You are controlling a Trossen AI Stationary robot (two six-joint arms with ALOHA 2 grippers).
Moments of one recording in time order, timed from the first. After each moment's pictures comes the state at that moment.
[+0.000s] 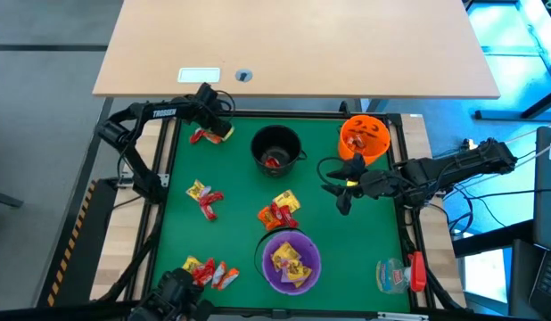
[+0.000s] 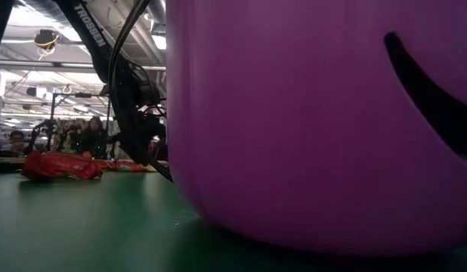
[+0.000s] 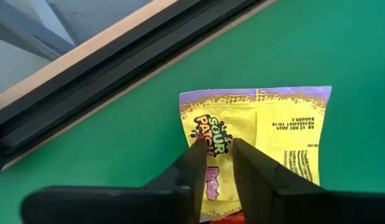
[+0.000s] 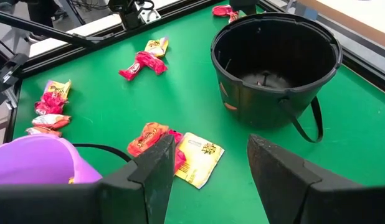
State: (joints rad) left arm 1.04 1.69 0.90 -0.36 0.04 0.01; right arm 0.29 1.06 0.95 -0.52 0.46 0.54
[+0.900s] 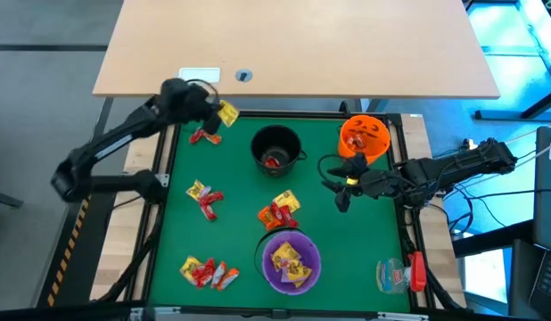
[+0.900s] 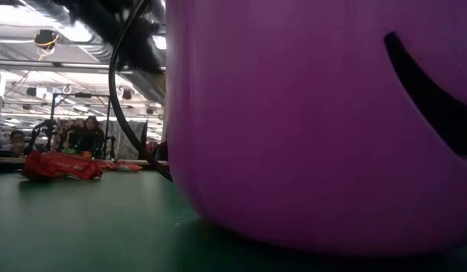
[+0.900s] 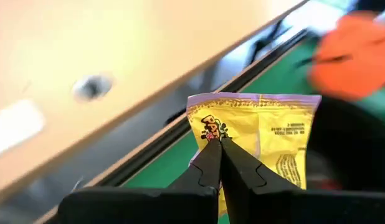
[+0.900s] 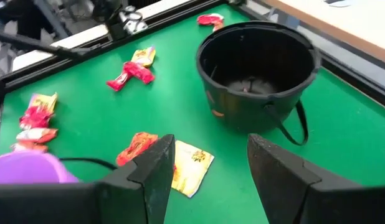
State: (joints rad) left arm 0.82 1.02 0.90 -0.39 0.10 -0.06; right arm 0.29 1.06 0.95 -0.52 0.52 0.57
